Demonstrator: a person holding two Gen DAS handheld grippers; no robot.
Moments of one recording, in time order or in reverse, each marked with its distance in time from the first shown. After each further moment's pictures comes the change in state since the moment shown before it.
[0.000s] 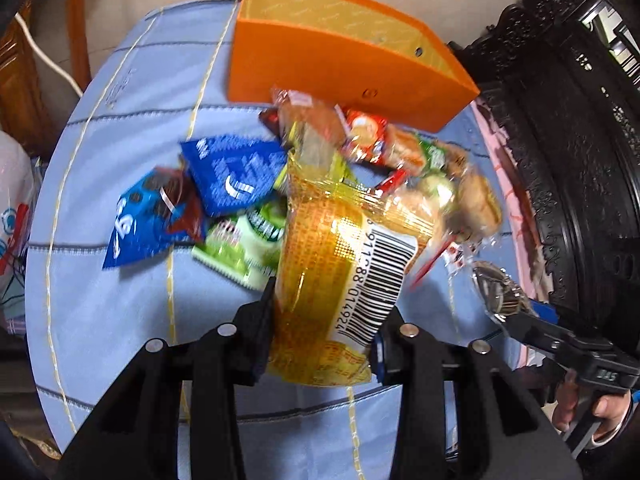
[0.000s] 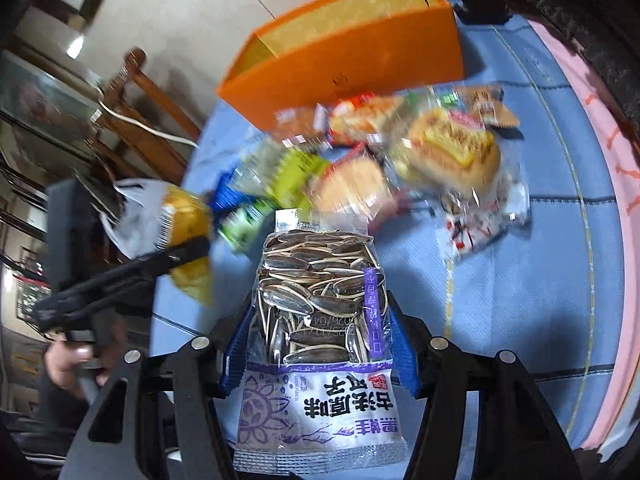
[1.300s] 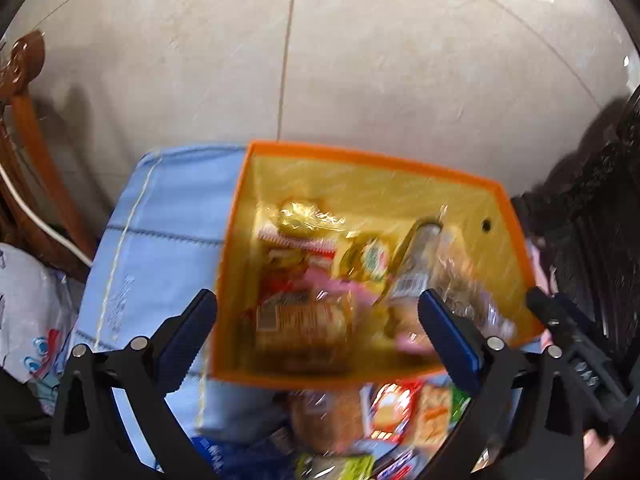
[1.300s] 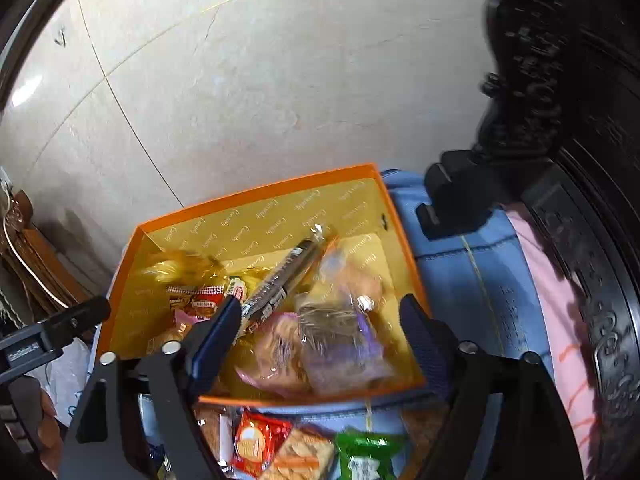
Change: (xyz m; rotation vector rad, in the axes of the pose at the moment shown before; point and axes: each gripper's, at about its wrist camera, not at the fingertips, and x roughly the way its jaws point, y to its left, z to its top) left arm 0.039 -0.013 0.248 -0.053 -0.219 0.218; right arm 0.050 -0.040 0.246 0.017 -0.363 -0.355
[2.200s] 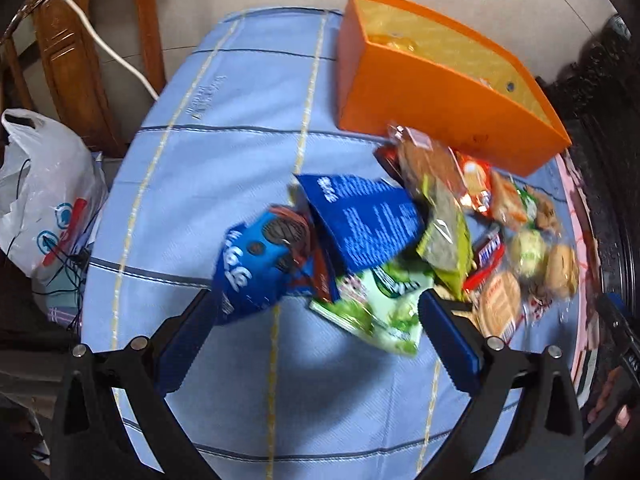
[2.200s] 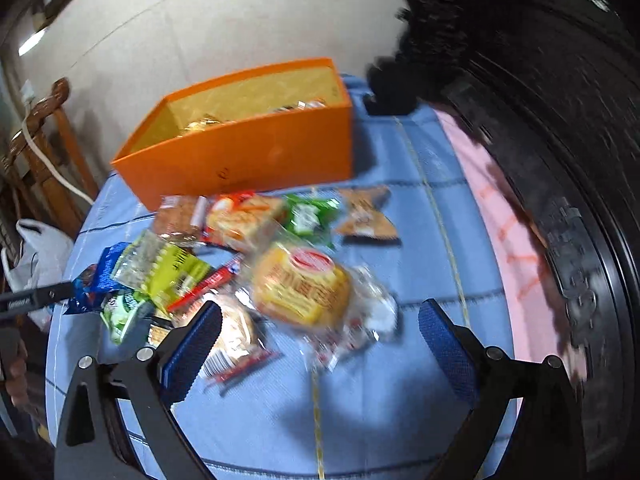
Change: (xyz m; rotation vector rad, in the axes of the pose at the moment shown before) left arm -0.057 0.094 -0.209 -0.020 0.189 0.017; right arm -0.118 -0.030 -0.189 -0.063 0.097 -0.099
